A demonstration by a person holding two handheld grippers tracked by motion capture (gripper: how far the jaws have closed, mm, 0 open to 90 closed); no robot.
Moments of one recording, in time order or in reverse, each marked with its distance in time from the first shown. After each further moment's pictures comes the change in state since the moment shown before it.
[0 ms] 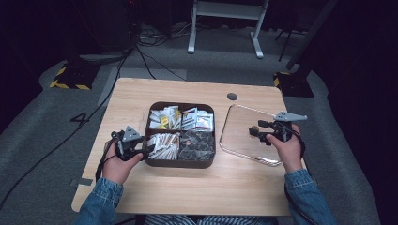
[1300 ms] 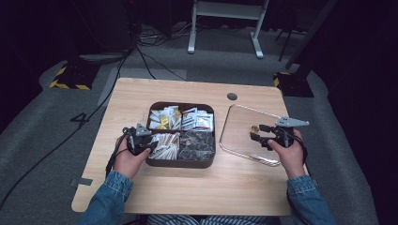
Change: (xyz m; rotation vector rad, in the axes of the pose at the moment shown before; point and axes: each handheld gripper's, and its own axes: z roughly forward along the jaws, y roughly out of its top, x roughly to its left) left arm 0.001 0.008 0.034 0.109 0.035 0.005; right arm 0.008 -0.012 -0.009 -0.008 -0.001 -0.013
